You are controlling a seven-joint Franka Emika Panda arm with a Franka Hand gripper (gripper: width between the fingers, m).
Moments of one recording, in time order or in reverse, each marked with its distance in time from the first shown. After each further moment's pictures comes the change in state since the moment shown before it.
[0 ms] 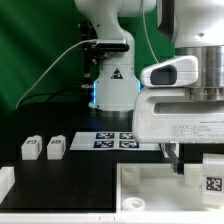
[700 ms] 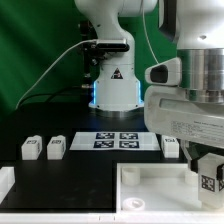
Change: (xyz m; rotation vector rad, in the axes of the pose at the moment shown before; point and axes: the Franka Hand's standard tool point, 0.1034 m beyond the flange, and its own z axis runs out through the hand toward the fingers) arm 0.000 0.002 0.002 -0.027 -0.022 0.772
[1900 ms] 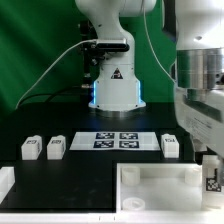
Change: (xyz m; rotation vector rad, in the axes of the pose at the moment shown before) arm -0.012 0.002 0.001 0.031 -0.016 0.263
